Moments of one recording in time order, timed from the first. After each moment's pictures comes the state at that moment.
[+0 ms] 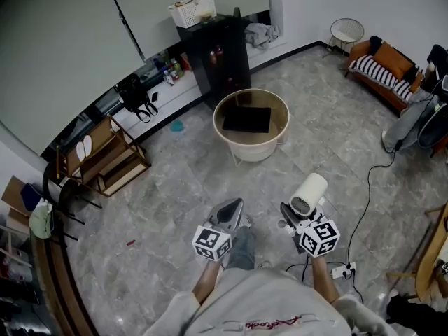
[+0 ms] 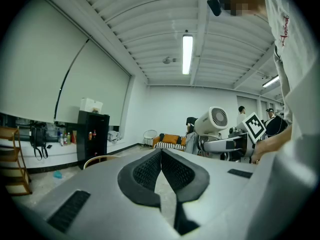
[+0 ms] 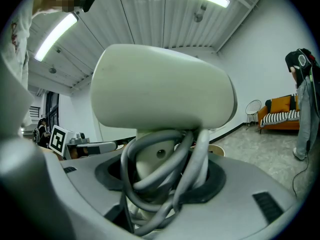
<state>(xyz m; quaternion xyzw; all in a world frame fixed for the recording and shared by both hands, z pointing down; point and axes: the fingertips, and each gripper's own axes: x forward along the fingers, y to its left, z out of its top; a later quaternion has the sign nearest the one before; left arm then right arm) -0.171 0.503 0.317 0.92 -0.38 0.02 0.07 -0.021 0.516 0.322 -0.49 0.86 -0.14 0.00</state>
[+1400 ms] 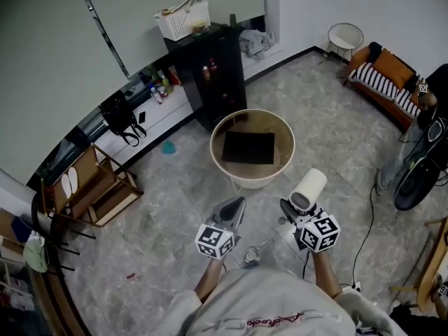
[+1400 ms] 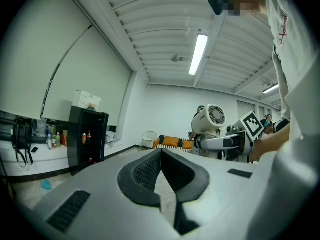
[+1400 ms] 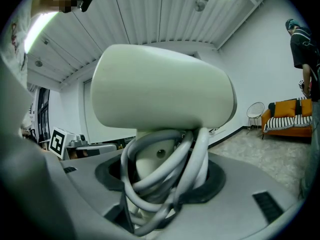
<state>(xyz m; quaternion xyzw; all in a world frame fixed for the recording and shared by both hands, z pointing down) -0.199 0.228 0.323 0.94 -0.34 0.01 0.09 -0.057 0.244 0.315 -0.51 0.85 -0.14 -0.01</state>
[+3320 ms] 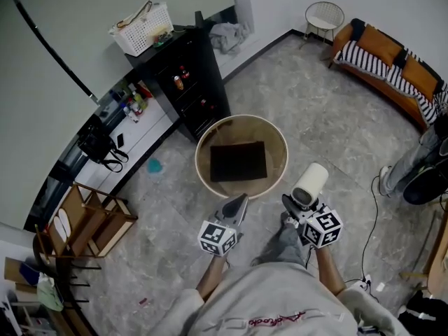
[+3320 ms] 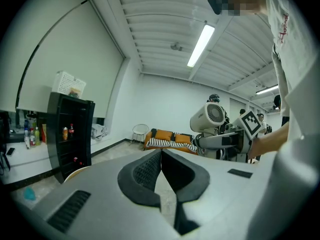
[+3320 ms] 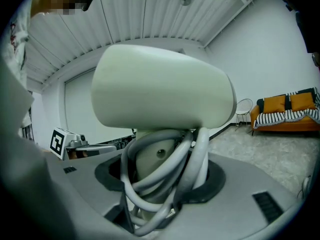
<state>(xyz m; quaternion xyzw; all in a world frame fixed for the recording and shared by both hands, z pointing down) -0.117 0.057 0.361 0.96 -0.27 0.05 0.10 0.018 0.089 0.353 -0.57 0.81 -0.17 0.00</state>
